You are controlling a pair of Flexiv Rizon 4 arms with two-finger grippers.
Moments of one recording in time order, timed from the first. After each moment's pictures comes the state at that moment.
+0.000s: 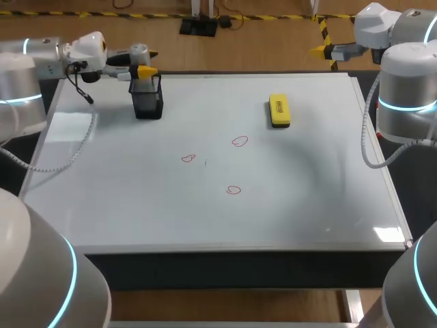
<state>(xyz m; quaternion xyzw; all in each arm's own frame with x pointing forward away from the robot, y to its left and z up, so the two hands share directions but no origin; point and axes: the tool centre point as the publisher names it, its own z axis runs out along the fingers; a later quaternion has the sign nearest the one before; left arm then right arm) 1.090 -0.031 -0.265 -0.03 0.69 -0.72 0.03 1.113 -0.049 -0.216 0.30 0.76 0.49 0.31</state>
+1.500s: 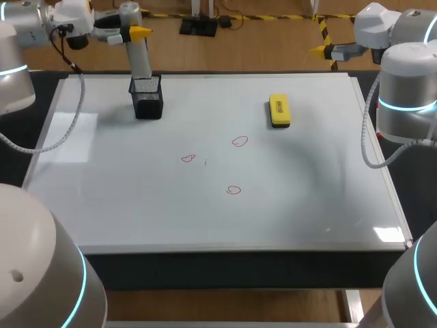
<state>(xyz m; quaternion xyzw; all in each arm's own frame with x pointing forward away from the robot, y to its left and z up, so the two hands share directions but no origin) 1.082 -0.030 -0.147 -0.03 0.68 -0.73 0.07 1.113 -0.049 -0.216 0.30 0.76 0.49 0.31</state>
